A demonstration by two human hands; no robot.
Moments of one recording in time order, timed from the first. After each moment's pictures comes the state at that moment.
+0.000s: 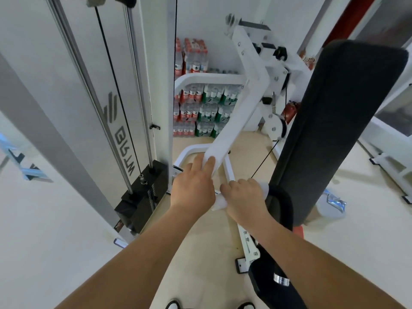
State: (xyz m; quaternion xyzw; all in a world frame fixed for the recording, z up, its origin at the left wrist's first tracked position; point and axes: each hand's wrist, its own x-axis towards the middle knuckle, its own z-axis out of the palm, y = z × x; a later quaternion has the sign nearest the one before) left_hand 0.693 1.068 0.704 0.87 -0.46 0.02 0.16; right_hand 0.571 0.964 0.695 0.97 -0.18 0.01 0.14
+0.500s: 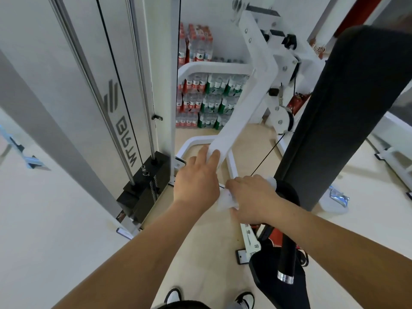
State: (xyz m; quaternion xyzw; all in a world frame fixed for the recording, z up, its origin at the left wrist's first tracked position) left_hand 0.694 1.066 0.701 0.87 -0.46 0.02 0.17; right_hand 0.572 0.961 0.732 0.96 -0.18 -0.22 0.01
